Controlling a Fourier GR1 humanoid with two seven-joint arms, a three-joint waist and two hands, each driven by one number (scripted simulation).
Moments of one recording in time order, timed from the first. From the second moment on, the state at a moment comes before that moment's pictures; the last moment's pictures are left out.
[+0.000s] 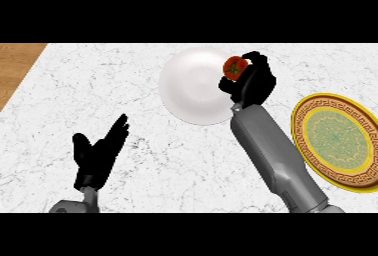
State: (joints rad) left arm -0.04 0.12 -0.14 -1.48 0.12 0.05 0.24; right arm -0.86 0.00 0.19 -0.73 1.31 -0.91 1.10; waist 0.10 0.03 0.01
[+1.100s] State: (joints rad) left arm -0.02 0.10 -0.13 -1.47 0.10 0.07 0.23; right arm -0.79 0.00 0.22 -0.80 0.54 -1.21 0.48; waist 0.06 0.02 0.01
